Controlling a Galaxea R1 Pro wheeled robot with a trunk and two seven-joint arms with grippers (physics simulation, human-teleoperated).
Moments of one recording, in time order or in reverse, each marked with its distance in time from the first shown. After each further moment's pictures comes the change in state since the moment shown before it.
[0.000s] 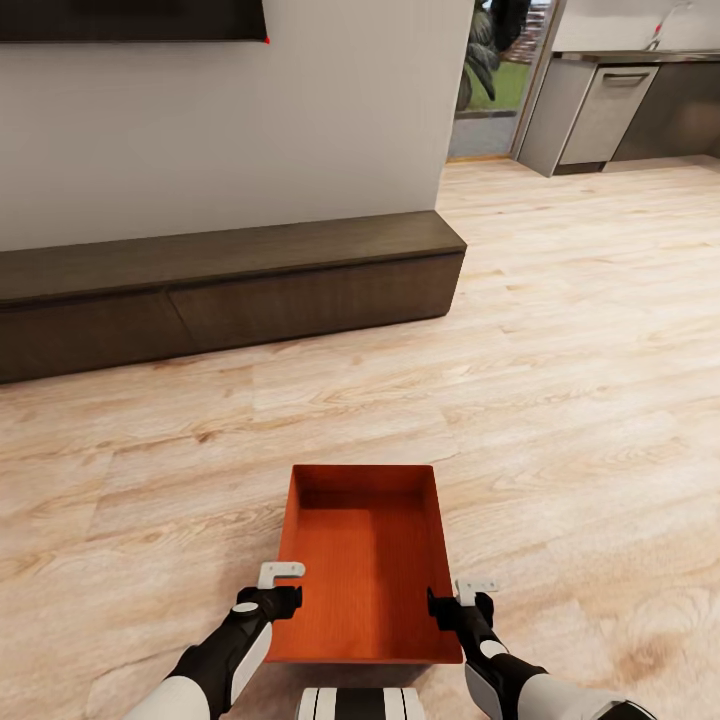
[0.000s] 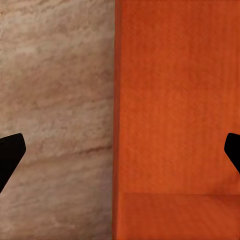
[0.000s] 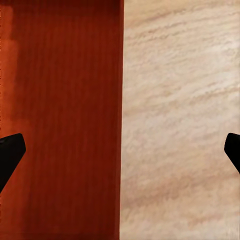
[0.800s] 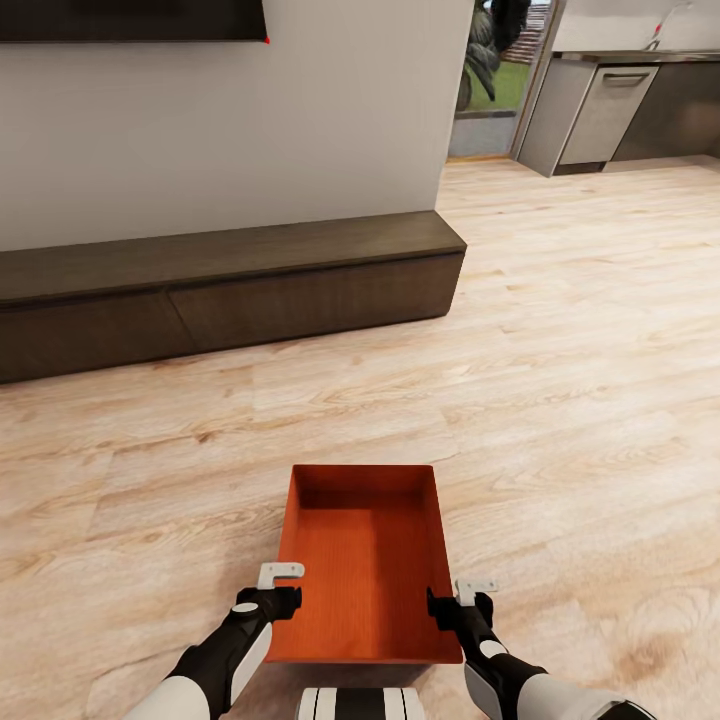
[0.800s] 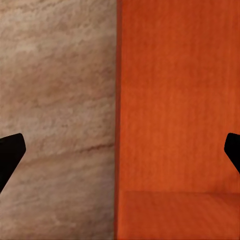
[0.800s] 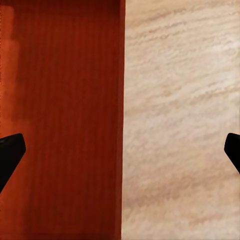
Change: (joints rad) left arm 0.000 0.000 0.001 0.001 -0.001 0.005 0.001; right arm 0.000 0.001 0.000 0.000 -0.002 0.000 0.000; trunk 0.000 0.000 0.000
